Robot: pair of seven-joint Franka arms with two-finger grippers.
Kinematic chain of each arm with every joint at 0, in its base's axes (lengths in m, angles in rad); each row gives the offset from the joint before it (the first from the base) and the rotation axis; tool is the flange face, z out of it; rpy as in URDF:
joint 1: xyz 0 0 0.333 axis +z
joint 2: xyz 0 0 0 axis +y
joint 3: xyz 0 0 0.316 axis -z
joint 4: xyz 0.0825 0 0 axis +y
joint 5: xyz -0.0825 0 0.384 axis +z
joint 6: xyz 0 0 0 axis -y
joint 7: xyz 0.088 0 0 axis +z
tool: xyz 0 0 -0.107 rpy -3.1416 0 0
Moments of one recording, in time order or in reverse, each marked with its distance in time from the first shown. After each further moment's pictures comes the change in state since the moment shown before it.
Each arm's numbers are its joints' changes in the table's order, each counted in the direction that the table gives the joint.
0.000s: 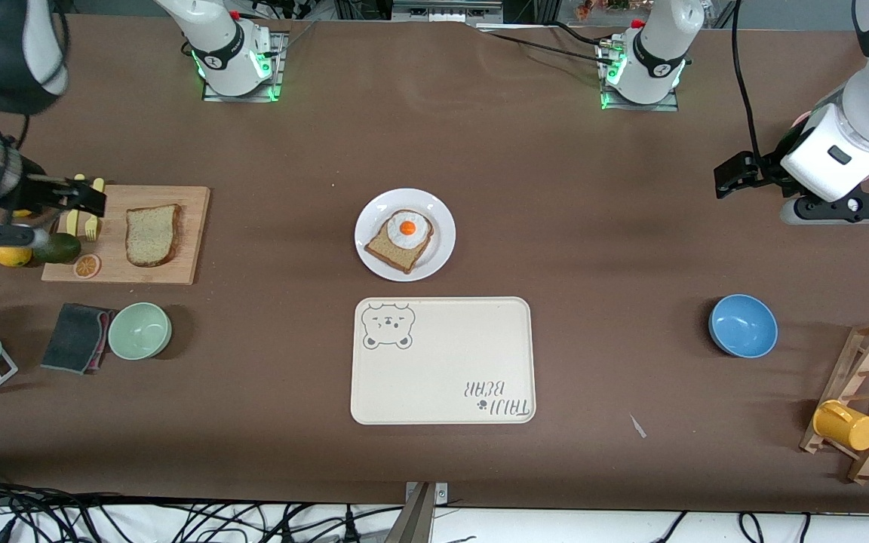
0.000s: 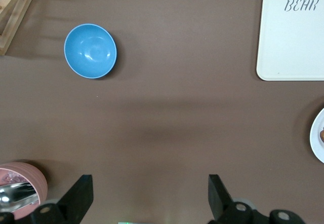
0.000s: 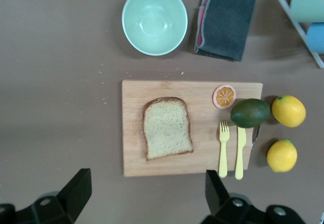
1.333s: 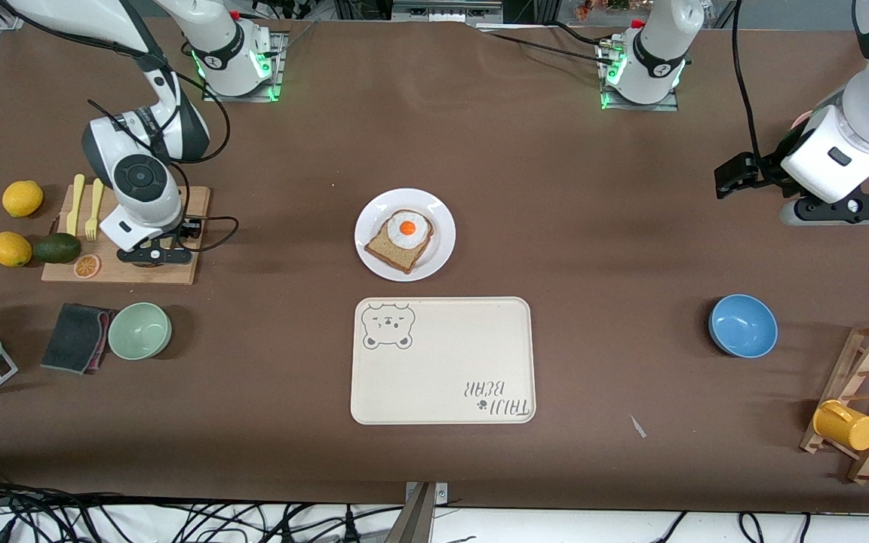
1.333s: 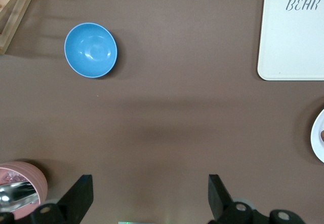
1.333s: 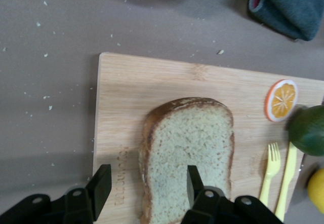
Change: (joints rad) left arm 0.002 0.001 0.000 0.003 0.000 0.001 0.000; right arm 0.044 0.172 -0.025 0.446 -0.435 0.542 -0.431
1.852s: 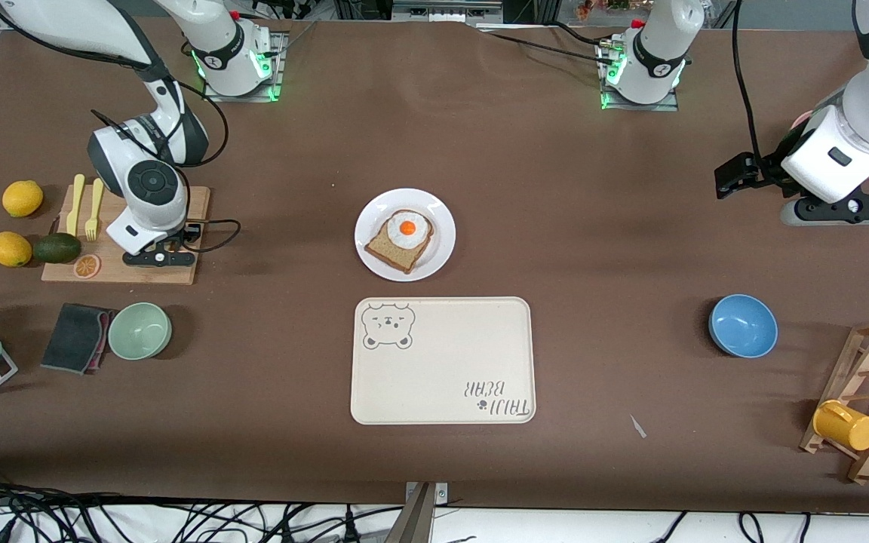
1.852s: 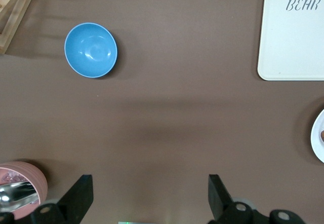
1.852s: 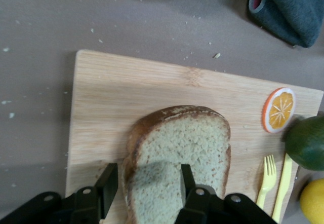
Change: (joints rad) left arm 0.001 0.000 0.000 0.000 0.000 0.000 0.000; right arm -0.007 0.058 0.027 0.001 -0.141 0.051 -0.072
